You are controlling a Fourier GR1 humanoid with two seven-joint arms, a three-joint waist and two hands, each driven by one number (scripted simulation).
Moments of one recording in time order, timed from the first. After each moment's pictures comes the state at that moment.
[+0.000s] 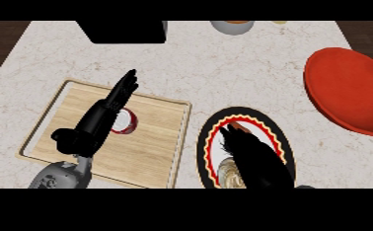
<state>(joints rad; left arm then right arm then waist) -0.15 0.28 -0.30 -1.62 0.16 0.02 0.04 -0.35 -0.47 0.84 -1.91 0.29 0.19 1.14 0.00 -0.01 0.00</state>
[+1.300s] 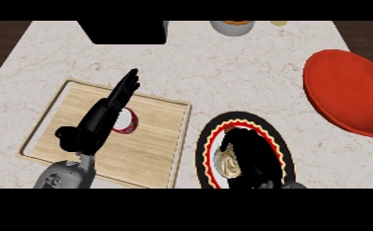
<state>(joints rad) -0.15 0.20 -0.23 -1.60 0.09 -0.07 0.05 -0.21 -0.33 0.73 -1.72 0.61 0.18 0.89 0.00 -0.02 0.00</state>
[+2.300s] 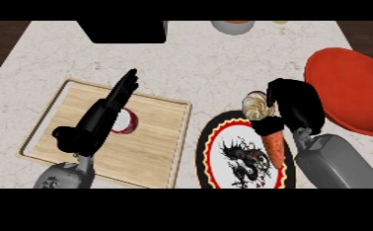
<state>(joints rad) -0.13 0.17 -0.20 -1.64 0.06 -0.09 0.09 -0.38 -0.45 0.46 -1.57 0.85 0.09 0.74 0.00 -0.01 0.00</state>
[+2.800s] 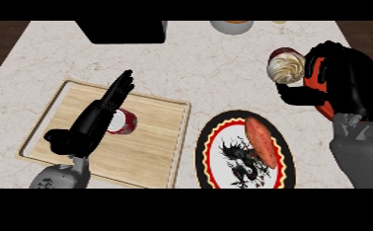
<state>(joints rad) -0.12 0.18 -0.17 -1.63 0.07 -0.12 0.06 -0.42 -0.46 0.20 -1.74 0.81 -0.06 0.73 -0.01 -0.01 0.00</state>
